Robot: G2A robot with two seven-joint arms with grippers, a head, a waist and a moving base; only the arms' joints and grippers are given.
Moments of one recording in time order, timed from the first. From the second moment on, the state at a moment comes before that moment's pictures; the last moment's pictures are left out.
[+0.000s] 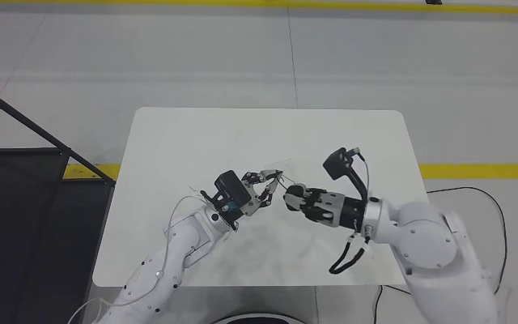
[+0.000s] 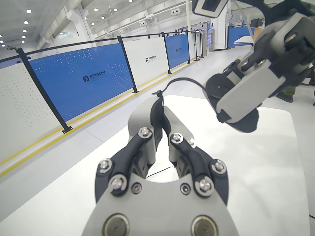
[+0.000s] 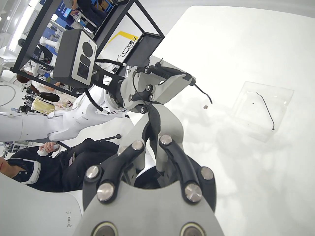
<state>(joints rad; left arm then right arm) 1.23 -1.23 -1.08 -1.70 1.48 -0.37 0.36 -1.15 -1.07 1.29 -2.05 -0.24 -0.14 1.00</state>
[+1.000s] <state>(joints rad) 1.24 -1.23 -1.09 -1.72 1.40 -0.38 0.33 -1.28 -1.05 1.35 -2.05 -0.30 -0.25 0.82</state>
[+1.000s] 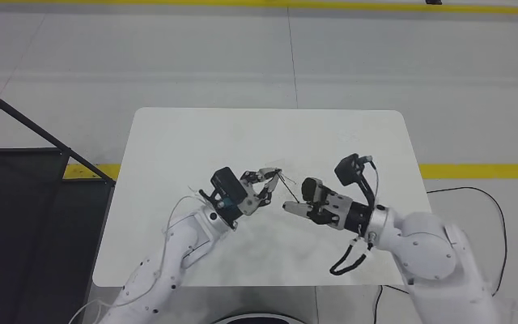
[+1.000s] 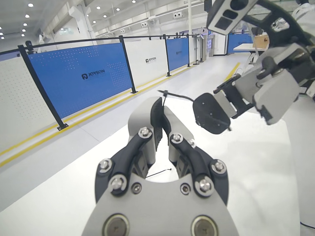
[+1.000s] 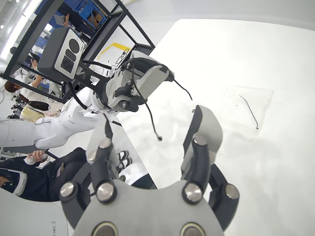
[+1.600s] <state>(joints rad) 1.20 -1.24 -1.13 -1.72 1.11 -0.47 0.17 -1.35 -1.05 1.39 -2.01 -0.39 -0.28 0.58</state>
